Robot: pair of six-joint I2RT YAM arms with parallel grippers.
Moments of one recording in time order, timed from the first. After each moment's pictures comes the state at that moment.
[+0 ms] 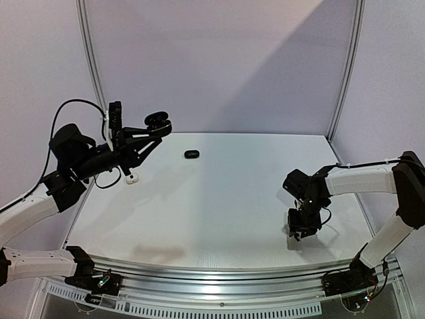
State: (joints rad) left arm -0.57 0.92 0.74 0.34 0.53 -0.06; right arm 0.65 1.58 0.85 -0.83 -0.05 0.84
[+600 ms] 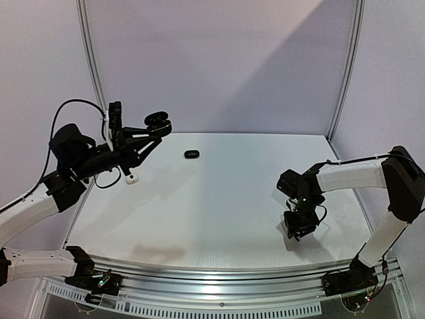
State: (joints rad) left arm -0.57 0.92 0.74 0.34 0.54 -0.05; right arm 0.68 1.67 0.93 -0.91 -0.04 0.63
